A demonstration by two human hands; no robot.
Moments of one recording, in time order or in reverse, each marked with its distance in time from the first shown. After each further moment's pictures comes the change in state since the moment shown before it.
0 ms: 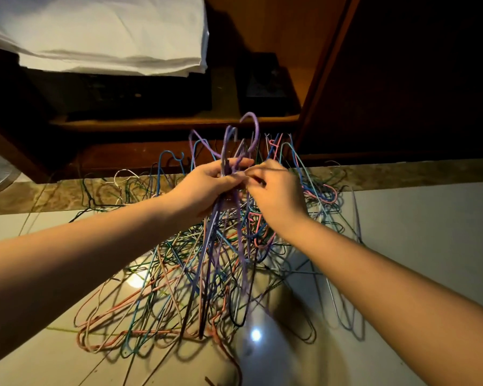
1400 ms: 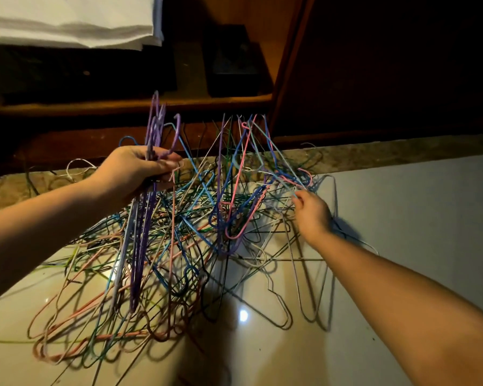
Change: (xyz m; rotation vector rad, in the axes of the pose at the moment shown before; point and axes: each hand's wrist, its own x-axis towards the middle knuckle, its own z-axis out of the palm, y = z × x) left_hand 0.015 -0.002 -0.039 0.206 0.225 -0.059; right_hand -0.033 0.179 -0.011 -0.305 0.031 0.509
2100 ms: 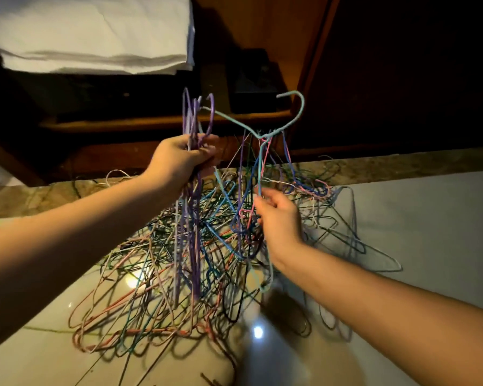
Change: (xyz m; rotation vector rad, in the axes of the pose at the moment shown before) left_hand -0.017 0.033 0.027 -0.140 0.103 0.136; right_hand -0.089 -0.136 -0.023 0.958 -0.156 0.187
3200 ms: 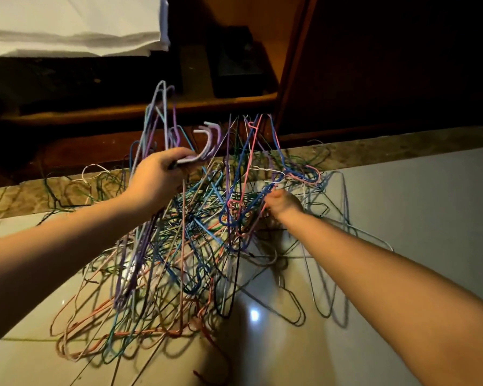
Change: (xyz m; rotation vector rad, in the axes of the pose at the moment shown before) left_hand 0.010 -0.045 -0.015 0.576 -0.034 0.201; right_hand 0.109 0.064 -0.031 -0.739 -0.120 0.237
